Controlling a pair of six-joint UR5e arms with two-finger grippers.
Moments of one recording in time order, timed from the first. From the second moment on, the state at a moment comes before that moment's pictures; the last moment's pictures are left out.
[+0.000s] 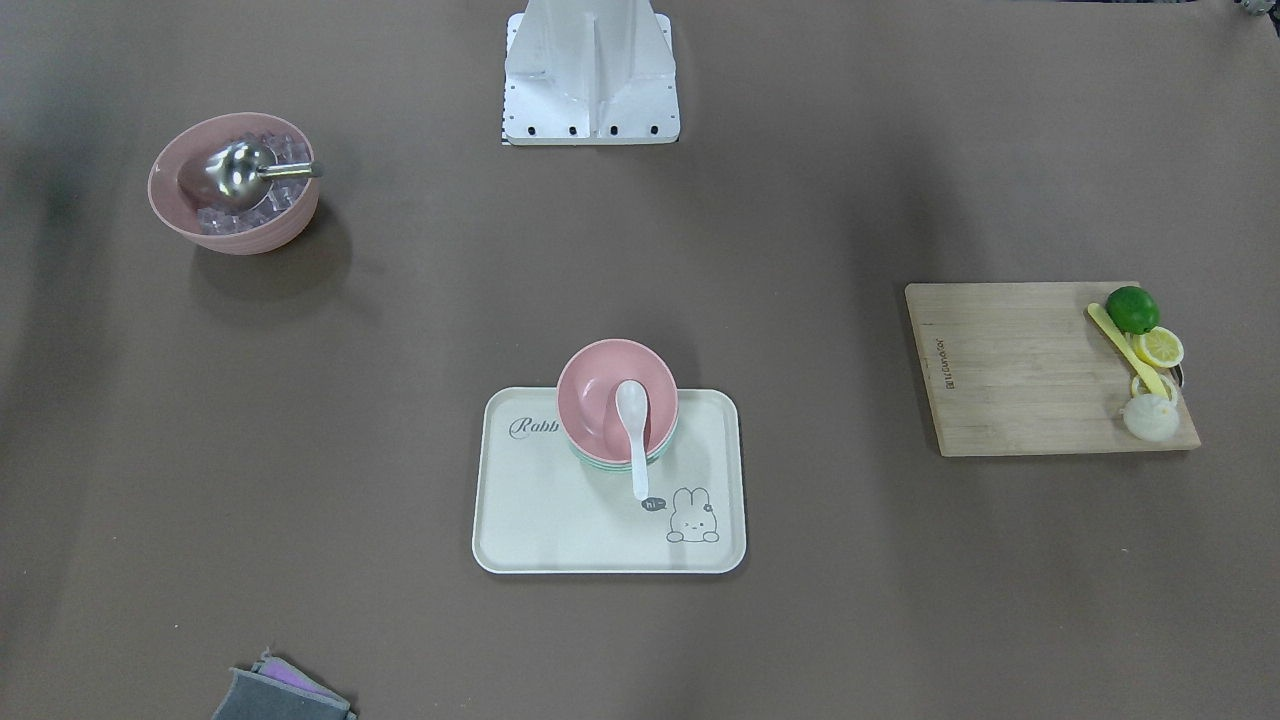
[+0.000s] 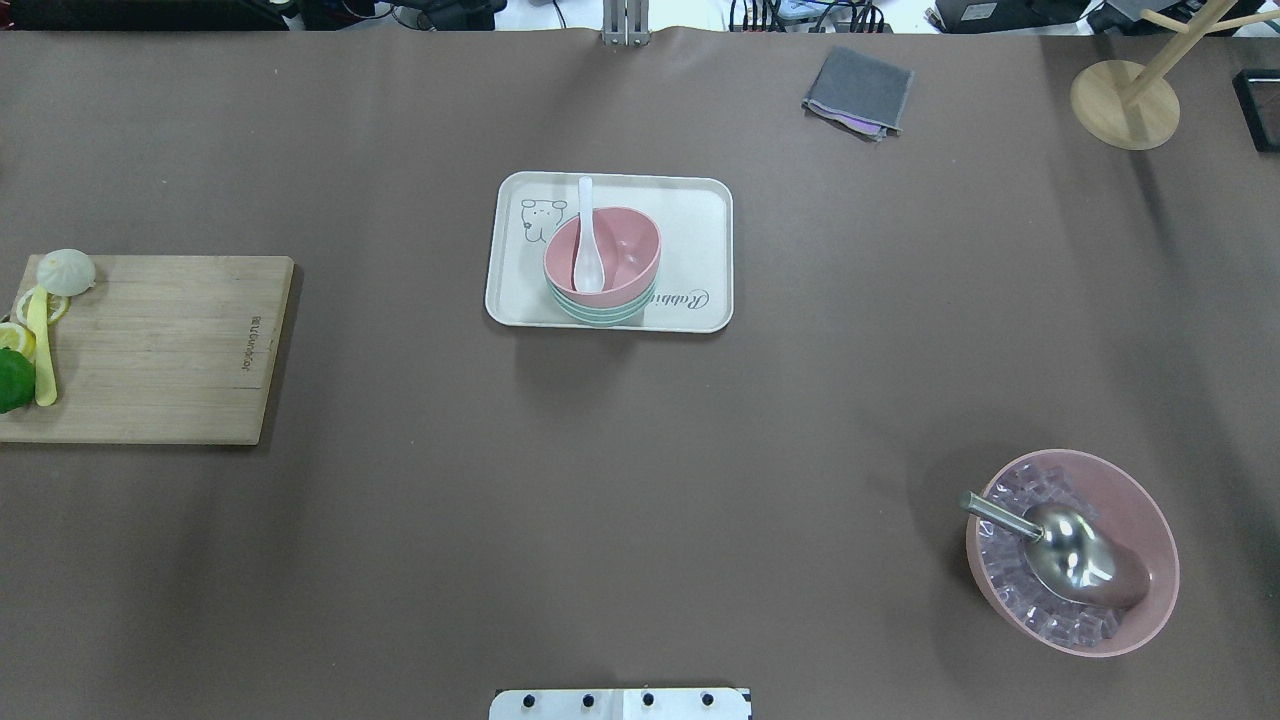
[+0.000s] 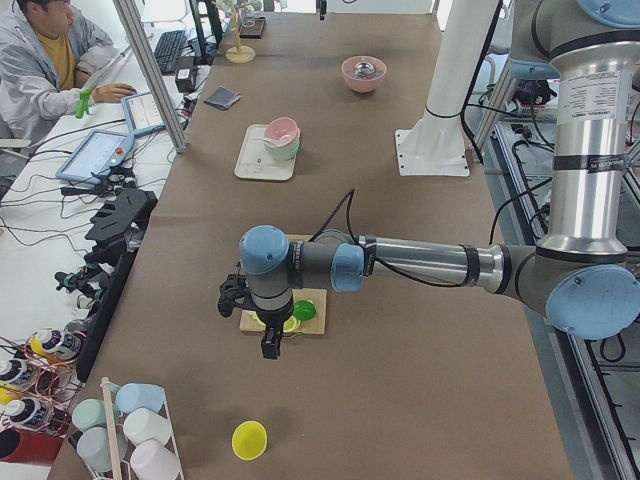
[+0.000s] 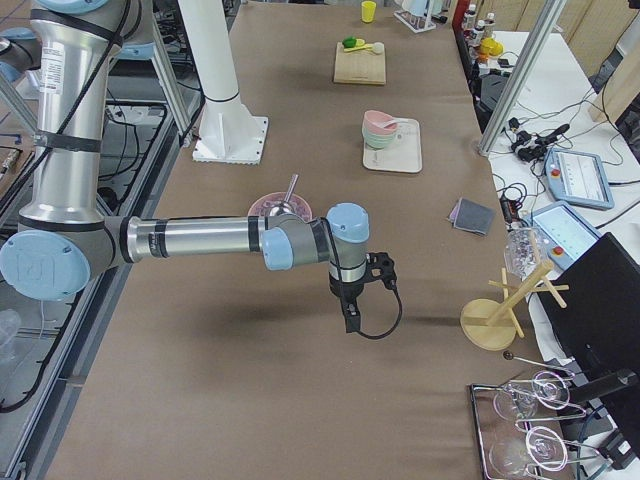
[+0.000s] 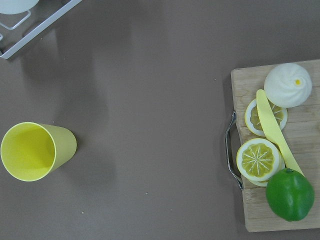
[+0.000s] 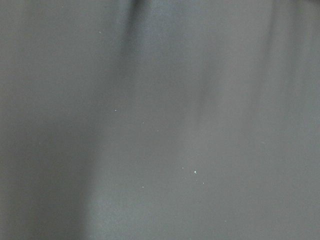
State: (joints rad) left arm -1.56 -1.53 -1.68 -1.53 -2.29 0.07; right arm 1.39 -1.71 1.78 -1.45 2.15 0.03
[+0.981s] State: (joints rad) left arm -1.56 -1.53 -1.68 -1.50 -2.40 0.06; right arm 1.39 -1.71 1.79 -1.46 2.21 0.03
